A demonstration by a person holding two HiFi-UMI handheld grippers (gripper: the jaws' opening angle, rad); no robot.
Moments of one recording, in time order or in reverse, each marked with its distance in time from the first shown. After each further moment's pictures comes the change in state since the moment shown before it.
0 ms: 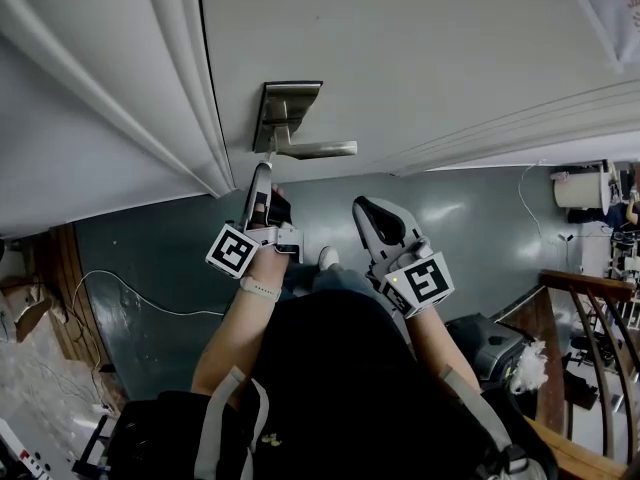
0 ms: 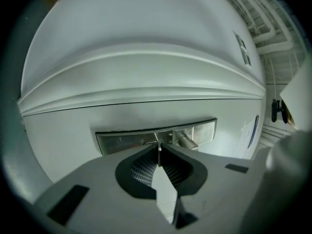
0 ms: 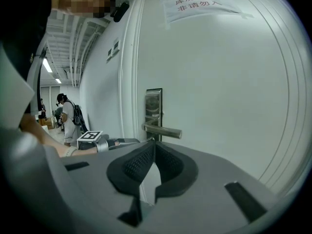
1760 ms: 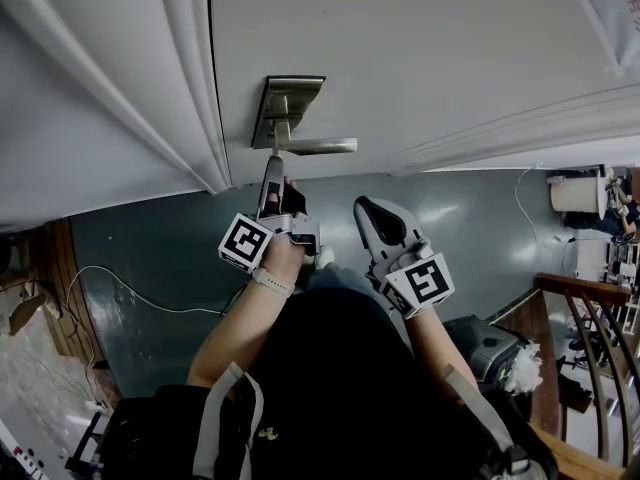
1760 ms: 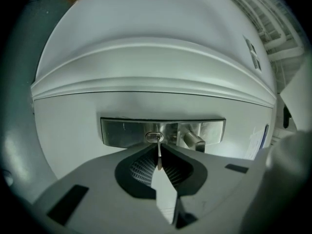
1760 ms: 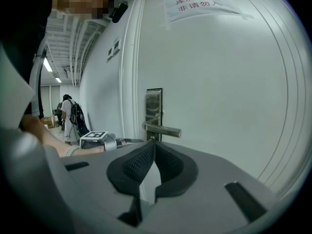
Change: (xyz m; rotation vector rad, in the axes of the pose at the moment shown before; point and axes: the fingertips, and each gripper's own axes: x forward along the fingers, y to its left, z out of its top) left arm 0.012 0.001 -0.019 -0.096 -0.060 0.048; right arm -0.004 0.000 -0.002 0.003 0.012 -0.004
